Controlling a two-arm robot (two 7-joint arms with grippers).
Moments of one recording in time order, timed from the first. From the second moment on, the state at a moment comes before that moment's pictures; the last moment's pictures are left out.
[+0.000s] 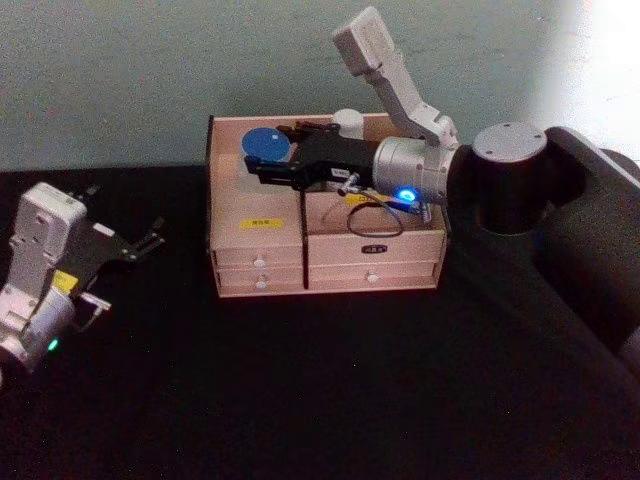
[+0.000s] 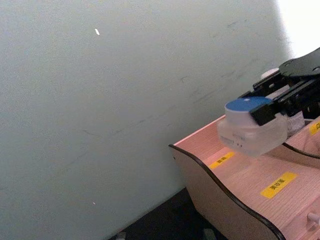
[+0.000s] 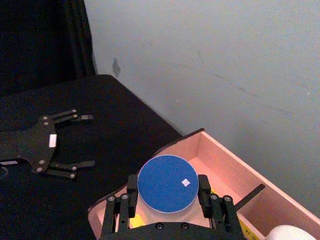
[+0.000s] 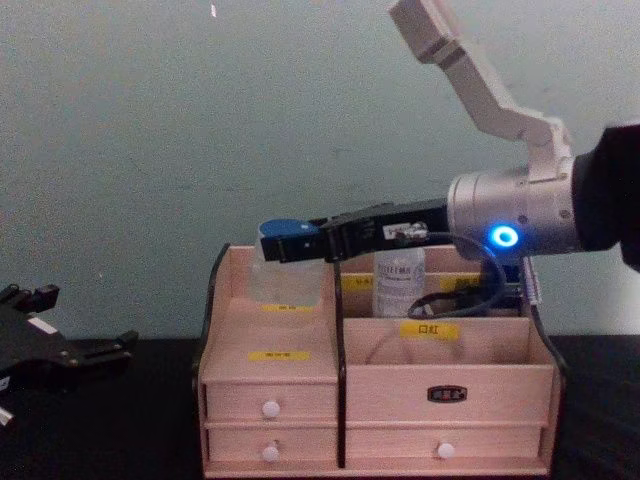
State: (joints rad) left arm -0.20 0.60 0.45 -1.41 -0.25 -0.12 0.03; right arm 0.77 0.21 -0.64 -1.04 0.38 0.24 0.58
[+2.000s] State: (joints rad) left arm -0.20 0.60 0.45 -1.41 -0.25 -0.12 0.03; right arm 0.82 0.14 -0.65 -0.90 0.32 0.27 0.60
